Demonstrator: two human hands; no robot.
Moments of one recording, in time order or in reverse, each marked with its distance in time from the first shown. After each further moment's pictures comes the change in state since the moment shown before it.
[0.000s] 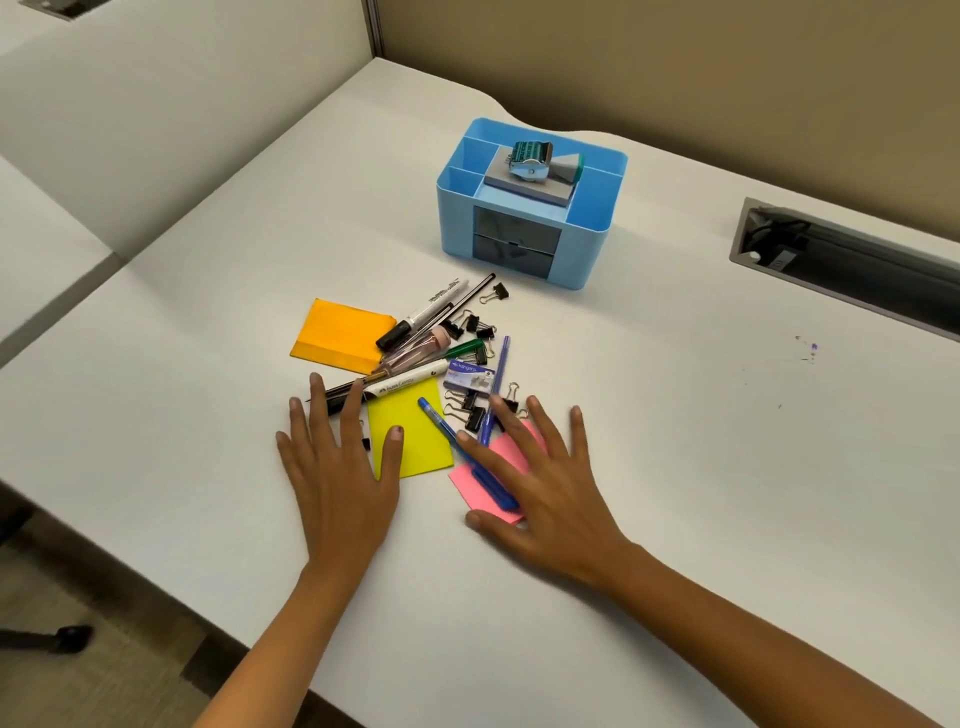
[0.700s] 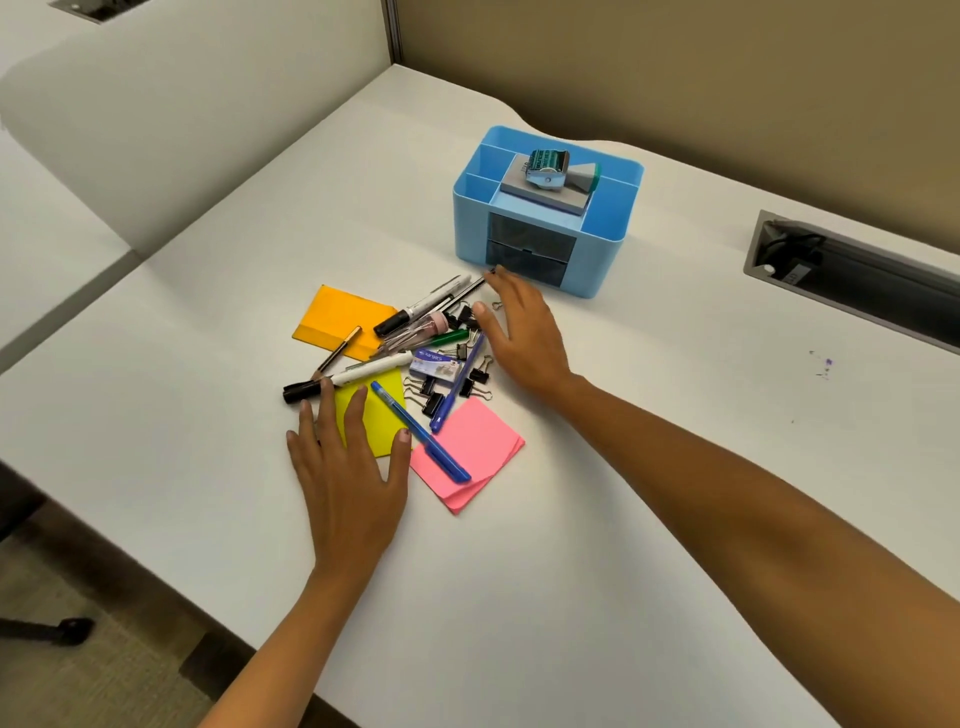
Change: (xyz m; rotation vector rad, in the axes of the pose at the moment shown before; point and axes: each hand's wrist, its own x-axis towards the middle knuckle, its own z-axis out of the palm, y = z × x) left_hand 0.001 0.000 0.000 -0.008 0.029 -0.013; right_hand 0.172 0.059 0.020 0.424 0.196 0.272
